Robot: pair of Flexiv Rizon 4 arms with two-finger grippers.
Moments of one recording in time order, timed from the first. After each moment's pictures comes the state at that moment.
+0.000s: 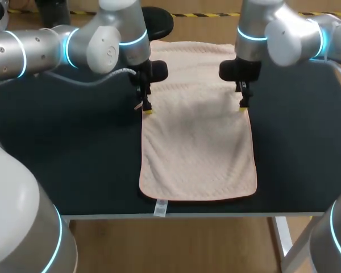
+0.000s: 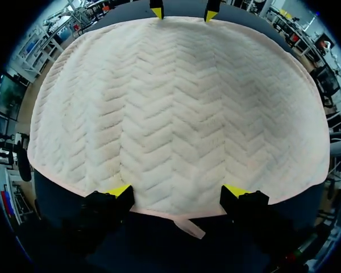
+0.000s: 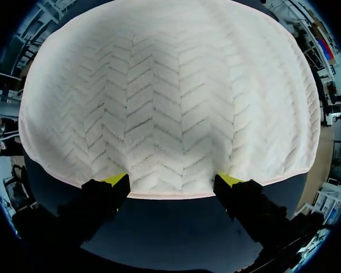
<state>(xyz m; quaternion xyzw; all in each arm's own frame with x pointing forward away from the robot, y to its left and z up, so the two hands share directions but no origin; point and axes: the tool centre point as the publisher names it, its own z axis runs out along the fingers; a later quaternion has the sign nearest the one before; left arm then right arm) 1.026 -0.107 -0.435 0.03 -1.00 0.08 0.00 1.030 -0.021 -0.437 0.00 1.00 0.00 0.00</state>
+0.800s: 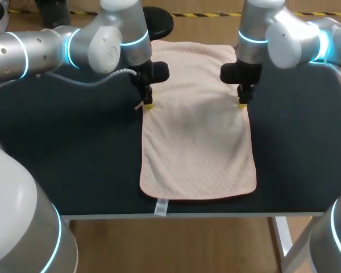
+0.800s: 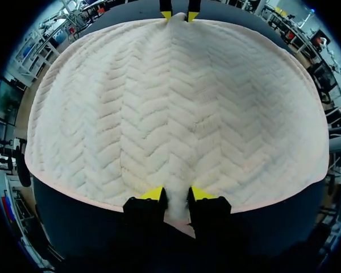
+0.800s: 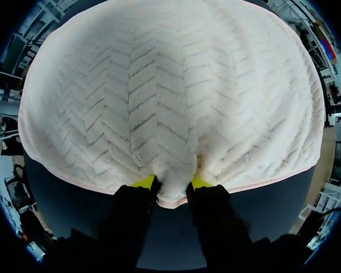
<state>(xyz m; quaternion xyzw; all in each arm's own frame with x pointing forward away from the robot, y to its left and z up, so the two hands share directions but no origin) 1.027 -0.112 -0.433 0.01 -1.00 0.09 0.00 1.026 -0.026 -0.445 0.00 1.00 0.00 -0.01</state>
